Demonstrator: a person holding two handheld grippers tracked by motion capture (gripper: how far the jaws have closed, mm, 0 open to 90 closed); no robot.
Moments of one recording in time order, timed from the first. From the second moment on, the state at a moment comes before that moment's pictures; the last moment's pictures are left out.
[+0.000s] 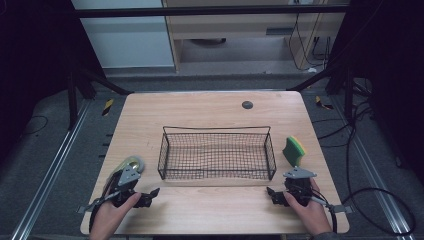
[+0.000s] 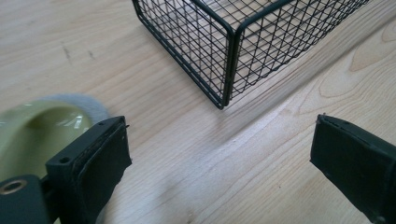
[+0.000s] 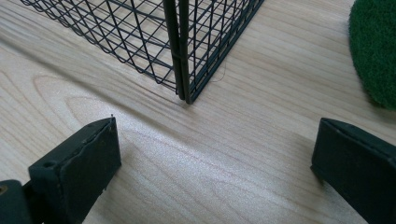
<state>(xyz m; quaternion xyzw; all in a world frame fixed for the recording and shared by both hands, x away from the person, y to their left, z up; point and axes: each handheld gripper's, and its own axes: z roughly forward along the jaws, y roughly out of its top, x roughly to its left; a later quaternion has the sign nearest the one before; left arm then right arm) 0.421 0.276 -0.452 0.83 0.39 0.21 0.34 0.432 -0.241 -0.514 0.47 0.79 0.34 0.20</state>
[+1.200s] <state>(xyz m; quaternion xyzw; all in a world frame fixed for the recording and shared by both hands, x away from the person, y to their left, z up) 0.484 0.317 -0.379 0.91 0.37 0.16 0.11 0.435 -0.237 -0.514 0.48 0.78 0.33 0.21</state>
